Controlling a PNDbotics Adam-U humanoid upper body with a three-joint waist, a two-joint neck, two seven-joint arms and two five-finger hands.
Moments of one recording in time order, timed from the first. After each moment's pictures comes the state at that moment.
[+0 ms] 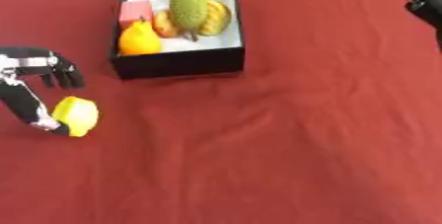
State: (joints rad) left arm -0.88 0.78 -0.58 -1.49 -0.36 0.34 -0.70; right arm -0.37 -0.75 -0.05 -1.98 -0.44 0.18 -0.25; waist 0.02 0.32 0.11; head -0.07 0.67
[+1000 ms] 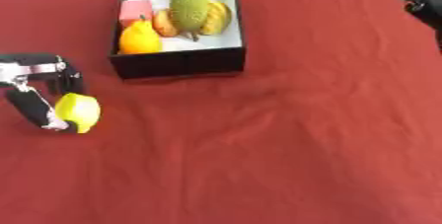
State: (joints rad) left arm -0.87 0.76 -0.59 -1.49 -0.43 0.30 -0.64; right arm -0.36 -0.75 -0.05 -1.98 -0.44 0.18 -0.25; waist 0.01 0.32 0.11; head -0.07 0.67
